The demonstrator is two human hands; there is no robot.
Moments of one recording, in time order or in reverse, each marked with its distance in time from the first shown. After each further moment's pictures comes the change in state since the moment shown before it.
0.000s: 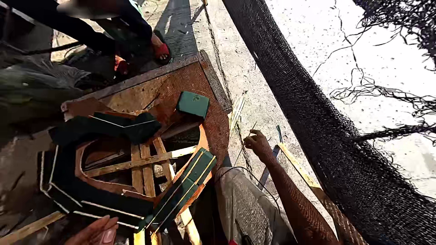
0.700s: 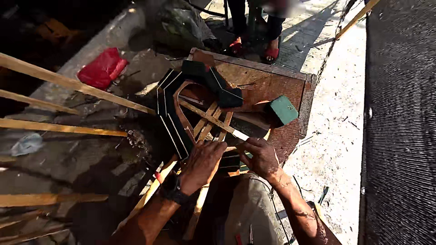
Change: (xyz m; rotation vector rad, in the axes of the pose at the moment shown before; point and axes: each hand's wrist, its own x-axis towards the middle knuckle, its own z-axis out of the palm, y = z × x) left_hand 0.025 -0.022 0.066 0.767 -0.129 0.121; right_hand -0.077 -0.126 0.163 -0.661 -0.594 -1.307
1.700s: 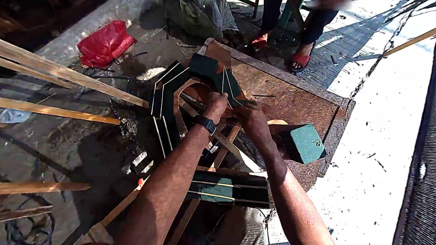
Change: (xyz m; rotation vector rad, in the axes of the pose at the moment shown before) left_hand 0.235 -0.109 0.024 -1.252 0.330 -1.086; right_hand 0.181 0.087 0.050 0.014 -0.217 0.193
